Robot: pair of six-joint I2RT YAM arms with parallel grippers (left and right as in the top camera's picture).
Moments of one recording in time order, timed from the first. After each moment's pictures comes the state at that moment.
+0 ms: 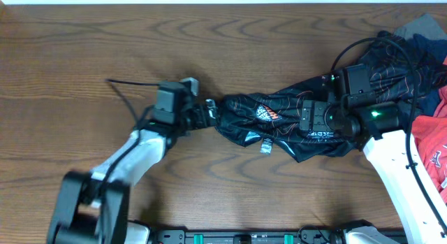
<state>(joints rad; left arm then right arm) -0.30 1.59 0.73 0.00 0.39 -0.52 0.21 1.31 1.10 -0.94 0.02 0.28</state>
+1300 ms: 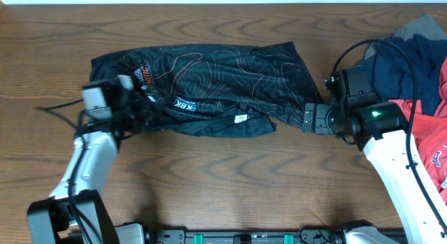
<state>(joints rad) 0.15 1.47 0.76 -0.22 0.63 -0.60 0.21 1.31 1.10 -0.98 0.06 0.28</state>
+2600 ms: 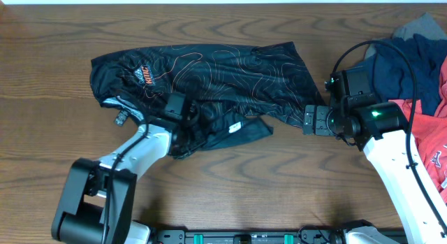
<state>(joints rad) -0.29 1.62 0.77 -0.52 0.29 -0.78 0.21 1.31 1.10 -1.01 0.06 0.28</state>
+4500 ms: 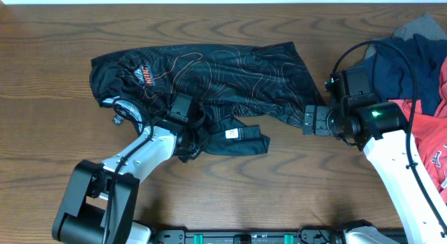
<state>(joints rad) -0.37 1.62 0.77 -0.47 0.25 -1.16 0.21 1.31 1.10 -1.01 0.07 0.28</state>
